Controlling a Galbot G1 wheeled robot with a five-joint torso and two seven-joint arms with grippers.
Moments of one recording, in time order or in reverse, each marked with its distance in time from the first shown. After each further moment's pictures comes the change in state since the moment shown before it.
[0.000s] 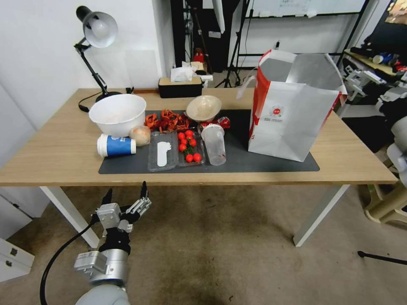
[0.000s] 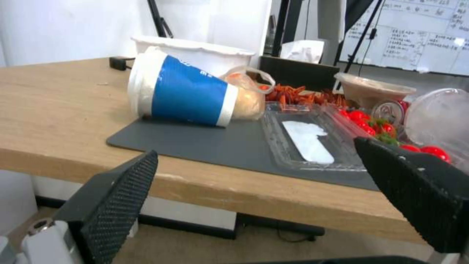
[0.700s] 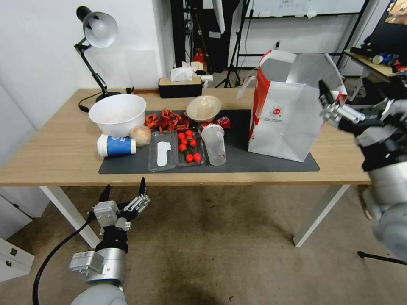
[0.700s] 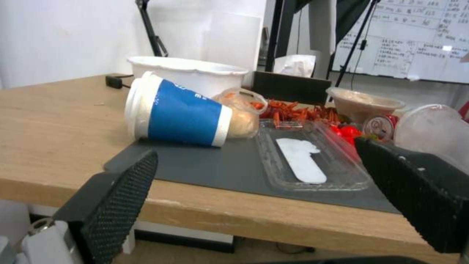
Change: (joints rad) left arm 0.006 0.000 -0.017 -0.024 0.018 -0.006 0.031; right arm -0.296 0.234 -0.132 0.247 -0.558 0.136 -0.001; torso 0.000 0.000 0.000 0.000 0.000
